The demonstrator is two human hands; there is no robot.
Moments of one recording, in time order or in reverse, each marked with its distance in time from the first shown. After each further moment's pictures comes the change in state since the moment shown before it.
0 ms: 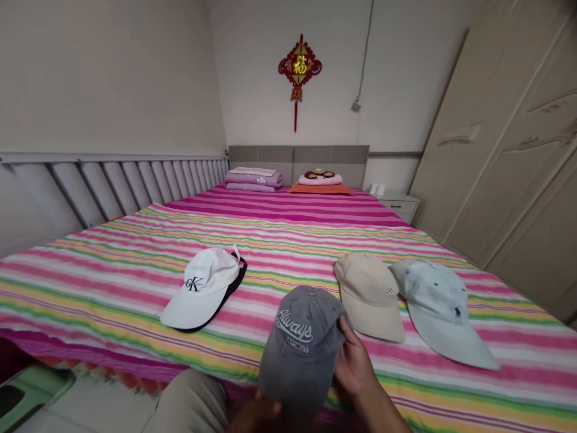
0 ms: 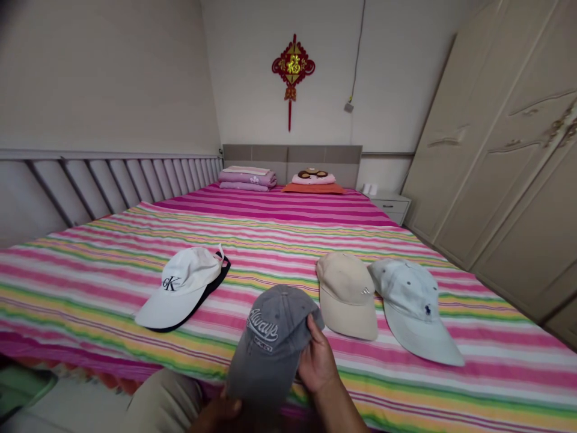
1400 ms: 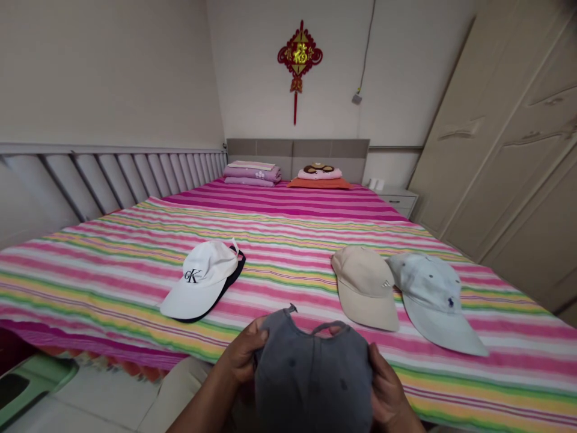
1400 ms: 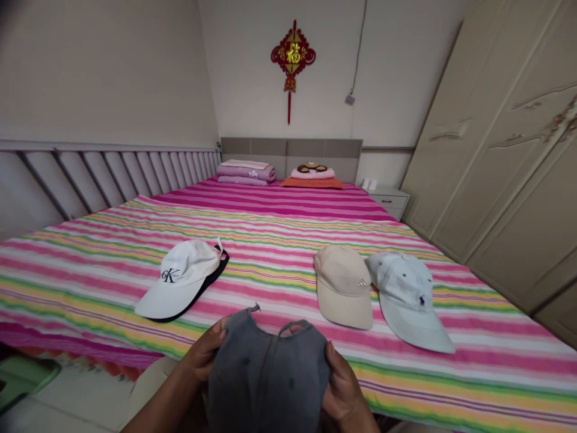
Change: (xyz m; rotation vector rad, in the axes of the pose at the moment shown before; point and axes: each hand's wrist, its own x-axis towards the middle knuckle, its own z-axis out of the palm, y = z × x) left_hand 0.024 0.085 0.064 0.246 0.127 0.174; right_hand -0.058 -0.009 -0.014 -0.160 -0.035 0.048
